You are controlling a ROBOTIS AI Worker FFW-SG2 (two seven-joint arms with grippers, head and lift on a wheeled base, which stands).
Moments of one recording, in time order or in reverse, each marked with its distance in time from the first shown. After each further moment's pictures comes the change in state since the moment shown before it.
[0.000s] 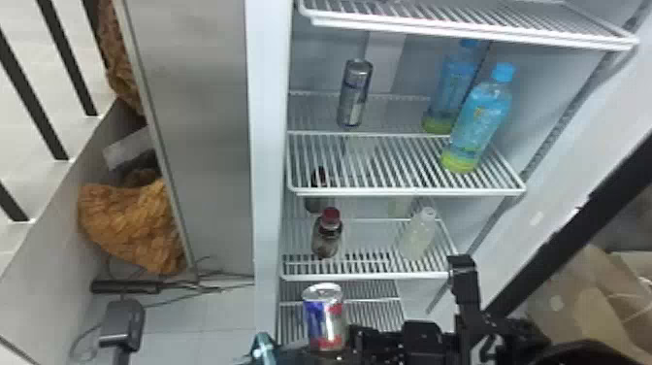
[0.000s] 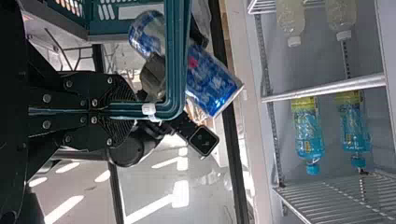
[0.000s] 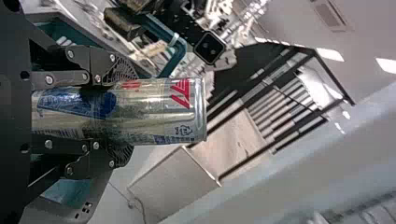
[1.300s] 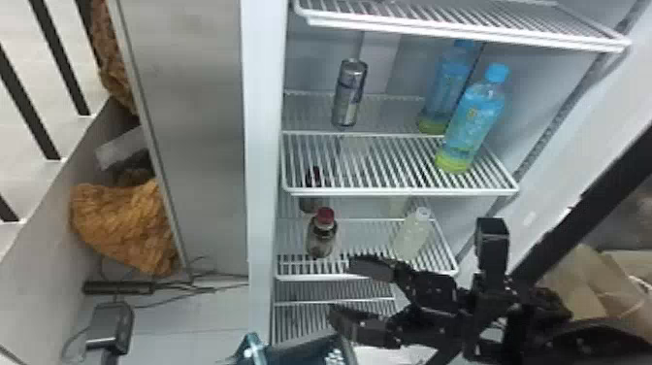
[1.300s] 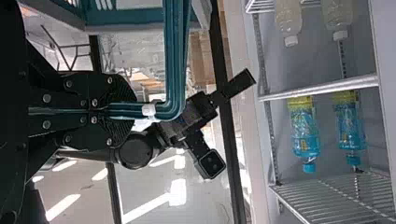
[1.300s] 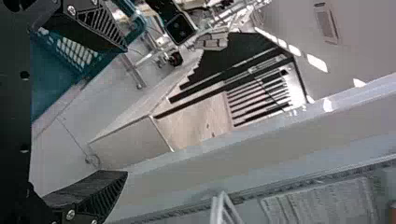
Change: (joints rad) left arm 0.007 -0.006 0.011 -0.001 0.010 0.000 0.000; right arm -0.027 0.010 -0.067 -0.035 -0.007 -0.215 -0.070
